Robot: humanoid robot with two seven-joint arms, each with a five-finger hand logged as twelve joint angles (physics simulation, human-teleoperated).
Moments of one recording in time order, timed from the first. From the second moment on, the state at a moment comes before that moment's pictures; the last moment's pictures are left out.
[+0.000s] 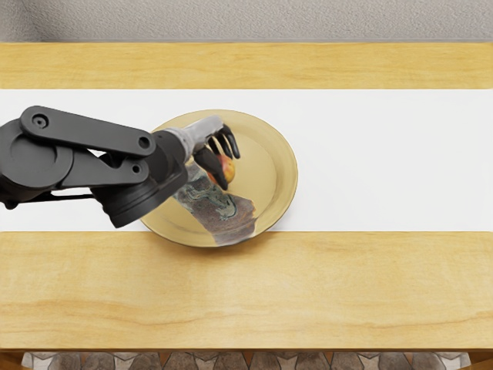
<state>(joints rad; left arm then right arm) -1.70 0.32 0.46 -1.62 0.28 0.61 0.42 -0.04 0.00 0.11 0.05 -0.06 0.03 0.09</state>
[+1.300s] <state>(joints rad) -1.01 1.00 -0.38 -1.68 0.28 -0.02 0.31 -0.04 0.00 0.11 0.05 -0.06 0.03 0.09</state>
